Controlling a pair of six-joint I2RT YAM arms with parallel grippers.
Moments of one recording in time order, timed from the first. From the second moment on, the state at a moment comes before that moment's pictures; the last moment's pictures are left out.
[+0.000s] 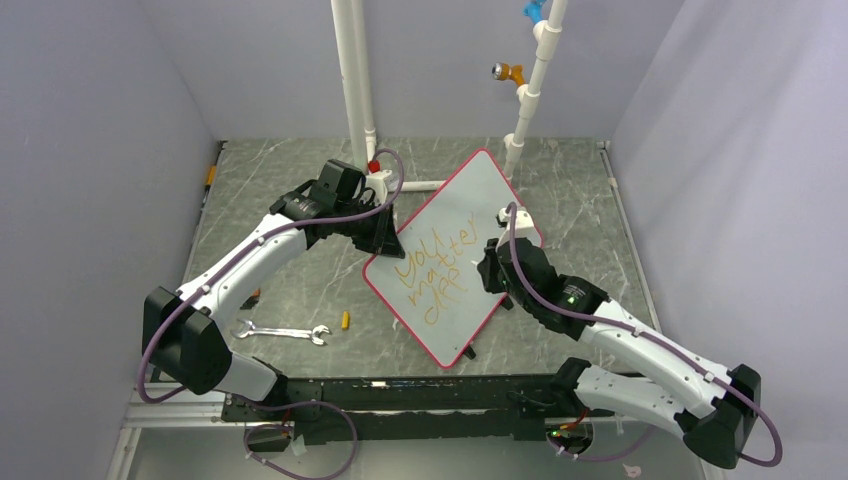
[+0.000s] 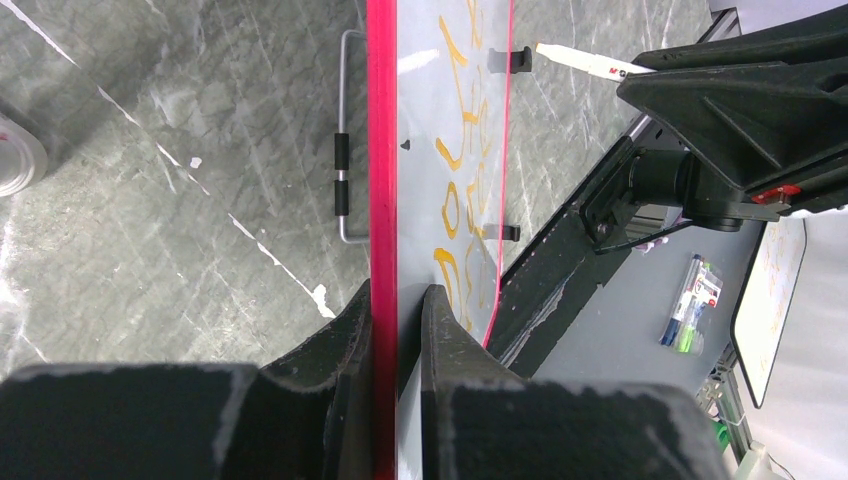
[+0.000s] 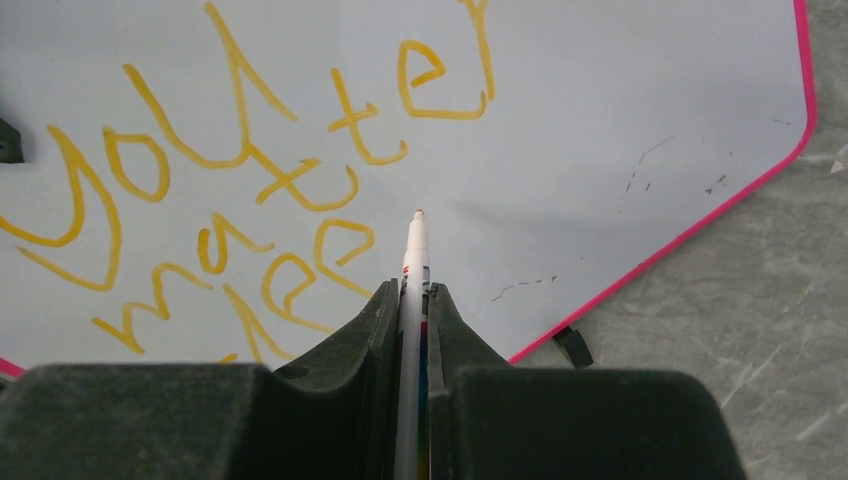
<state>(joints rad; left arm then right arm) -0.52 1.44 1.27 -0.67 0.52 -0.26 0.83 0.90 0.78 -0.46 0.39 0.47</state>
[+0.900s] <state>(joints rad) -0.52 1.44 1.27 -0.67 0.51 -0.26 0.67 0.92 0.70 -0.39 0.13 0.46</state>
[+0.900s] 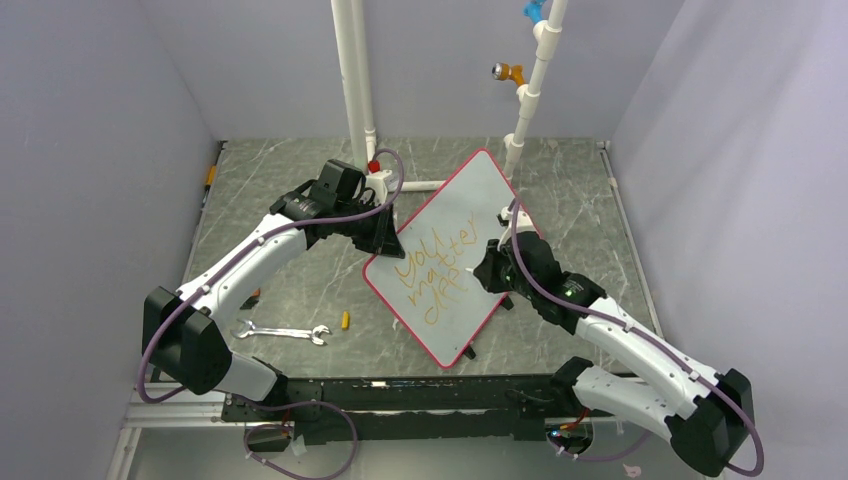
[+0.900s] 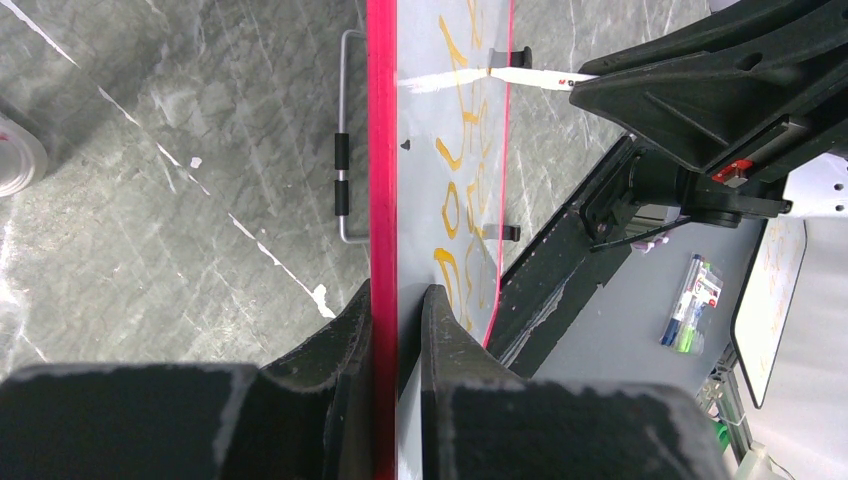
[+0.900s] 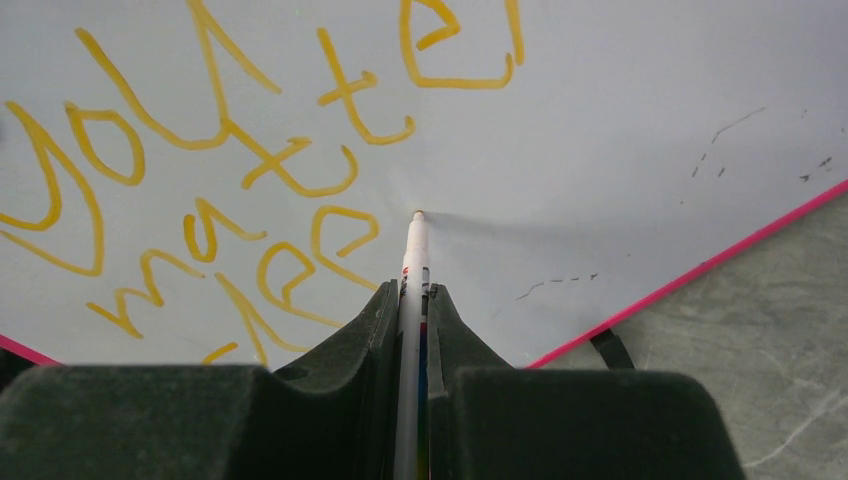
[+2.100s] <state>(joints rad) -0.52 1.44 1.27 -0.68 0.51 -0.26 0.66 0.85 0.61 -0.42 0.10 0.50</state>
